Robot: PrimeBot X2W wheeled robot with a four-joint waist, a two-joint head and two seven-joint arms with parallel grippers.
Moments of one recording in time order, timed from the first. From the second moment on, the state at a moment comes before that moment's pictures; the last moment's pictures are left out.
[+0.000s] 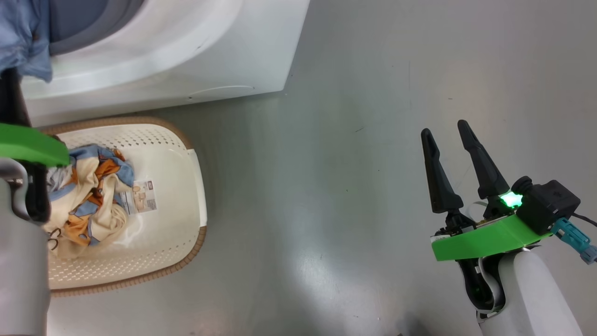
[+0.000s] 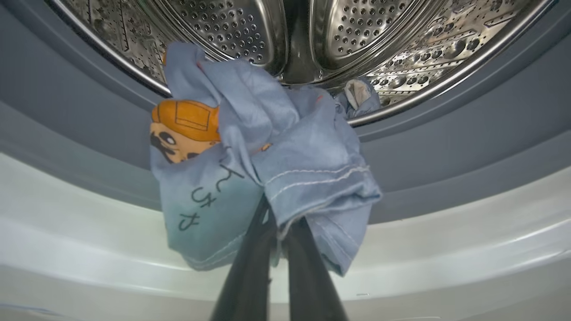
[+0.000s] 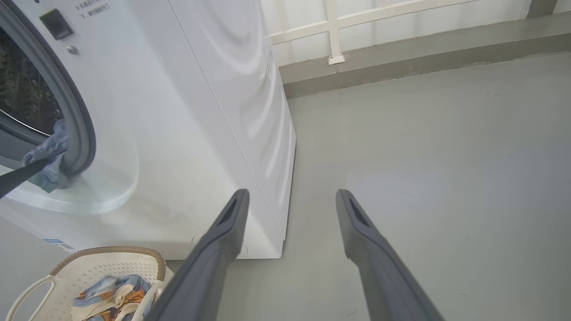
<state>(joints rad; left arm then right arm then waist) -0.85 0.25 0.00 0.77 -0.34 -0.13 -0.26 -0.31 -0.07 0.09 0.06 0.32 0.13 -0.26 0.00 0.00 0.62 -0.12</state>
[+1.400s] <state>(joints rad) -1.27 0.43 -0.11 0.94 -0.34 -0.13 -0.26 -0.35 -0.06 0.19 0.06 0.38 0.13 -0.26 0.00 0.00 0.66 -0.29</state>
